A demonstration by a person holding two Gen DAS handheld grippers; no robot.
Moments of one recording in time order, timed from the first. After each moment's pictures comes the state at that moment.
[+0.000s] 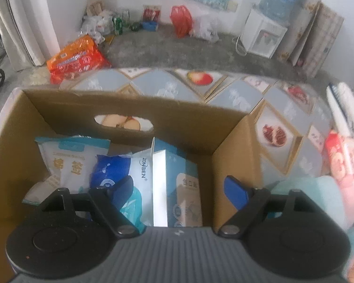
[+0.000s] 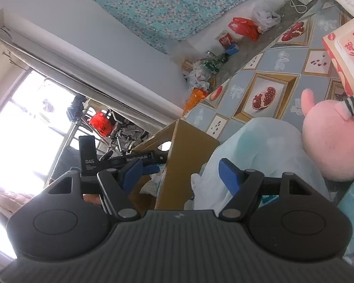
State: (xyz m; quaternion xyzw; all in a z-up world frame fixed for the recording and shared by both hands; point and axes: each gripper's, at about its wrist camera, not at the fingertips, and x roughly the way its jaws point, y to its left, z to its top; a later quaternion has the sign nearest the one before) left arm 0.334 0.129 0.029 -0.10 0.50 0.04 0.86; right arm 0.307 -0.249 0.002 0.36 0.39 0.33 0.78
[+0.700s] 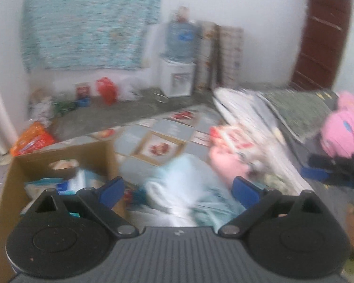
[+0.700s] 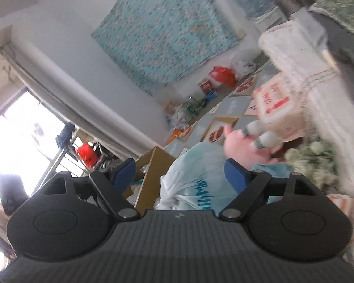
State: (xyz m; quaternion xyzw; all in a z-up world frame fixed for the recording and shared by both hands) left arm 0.169 -0.029 0.142 0.03 0.36 -0.12 0.92; right arm 0.193 -0.392 0.025 0.36 0.30 0.26 0.85
